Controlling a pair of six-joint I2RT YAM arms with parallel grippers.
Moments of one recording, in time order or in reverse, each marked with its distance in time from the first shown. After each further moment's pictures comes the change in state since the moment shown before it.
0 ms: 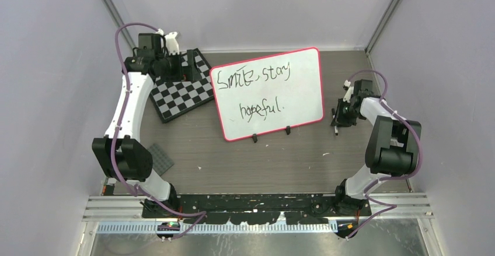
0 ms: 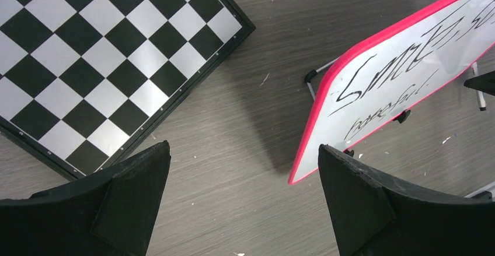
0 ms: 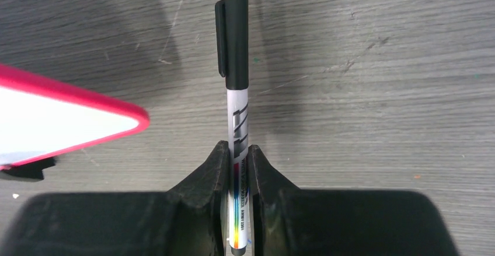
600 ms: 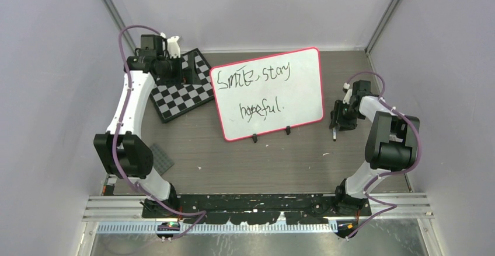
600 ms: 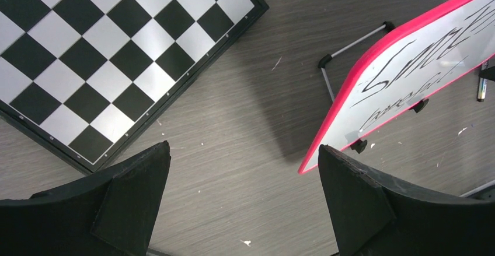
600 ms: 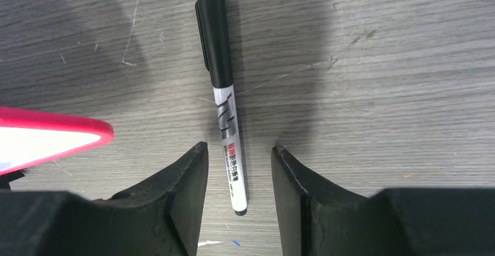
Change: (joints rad) left arm 0.008 0.018 -0.014 -0.035 -0.022 0.030; right arm 0.000 0.070 0.012 -0.002 0.059 -0.008
